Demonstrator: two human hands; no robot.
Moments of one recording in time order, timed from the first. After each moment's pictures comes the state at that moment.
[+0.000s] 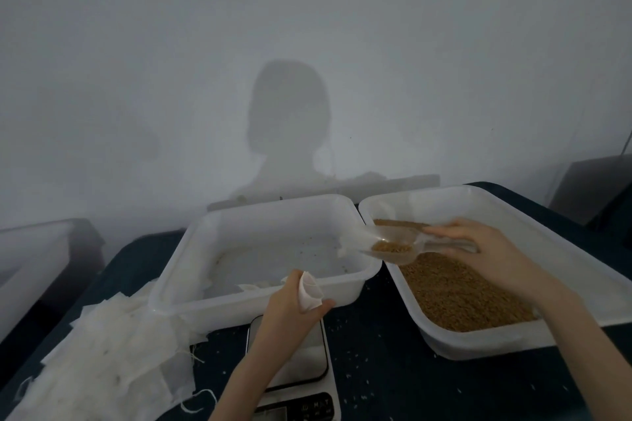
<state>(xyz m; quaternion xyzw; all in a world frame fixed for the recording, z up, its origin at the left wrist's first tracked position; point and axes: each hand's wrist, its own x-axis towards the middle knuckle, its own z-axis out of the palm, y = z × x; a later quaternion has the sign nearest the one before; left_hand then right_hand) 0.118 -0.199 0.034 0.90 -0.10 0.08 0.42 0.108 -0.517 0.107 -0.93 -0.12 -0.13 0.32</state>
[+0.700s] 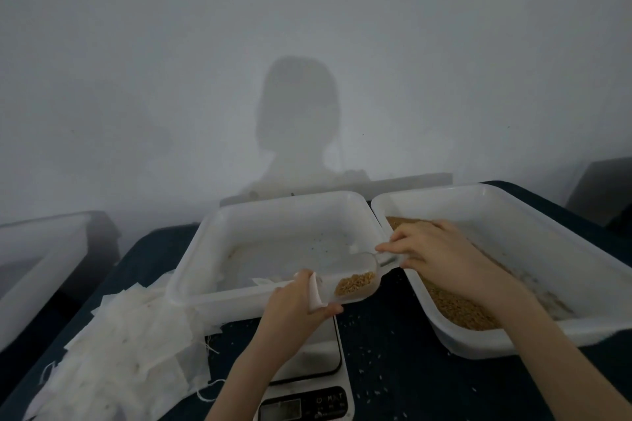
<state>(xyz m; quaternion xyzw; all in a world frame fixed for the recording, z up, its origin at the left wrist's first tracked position) 0.119 -0.184 0.036 0.95 -0.14 0.08 0.28 0.110 -0.431 0.127 -0.97 -0.21 -0.10 0.07</state>
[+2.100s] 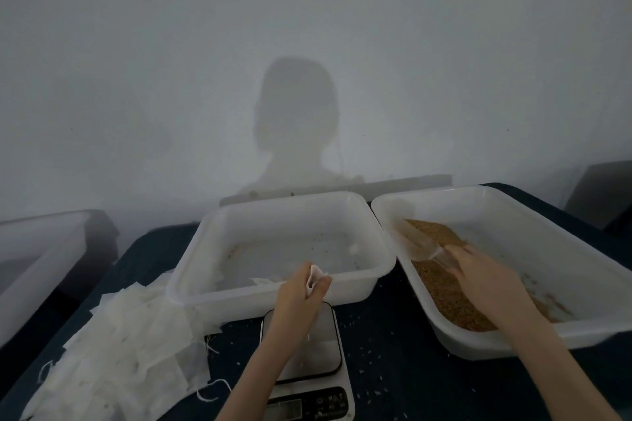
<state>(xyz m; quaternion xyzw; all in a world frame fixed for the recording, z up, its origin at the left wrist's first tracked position) 0.123 -0.196 0.034 0.87 -0.12 0.13 0.47 0.120 -0.491 0.050 -0.99 0.04 -0.14 0.05</state>
